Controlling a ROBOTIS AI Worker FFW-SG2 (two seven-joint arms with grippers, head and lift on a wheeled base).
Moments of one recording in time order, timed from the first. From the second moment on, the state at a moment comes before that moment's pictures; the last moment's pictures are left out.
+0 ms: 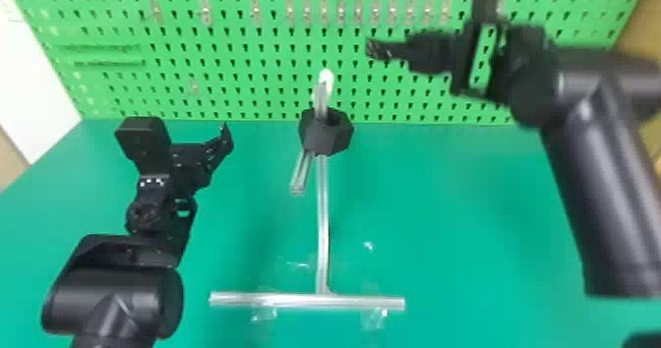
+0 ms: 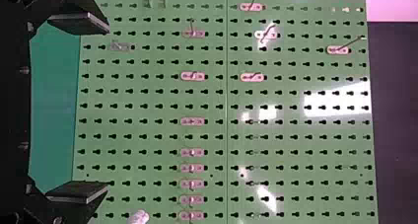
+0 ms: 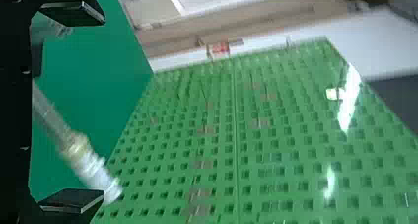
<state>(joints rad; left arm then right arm) -0.08 0.11 0.00 -1.68 0.10 0.08 0.08 -0.72 -0.06 0.10 -1.40 -0.28 0.72 0.59</state>
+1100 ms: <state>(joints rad) -0.09 0.11 -0.02 -1.65 0.12 0.08 0.09 -0.21 0.00 -0.05 -1.43 -0.10 -0.02 0.12</state>
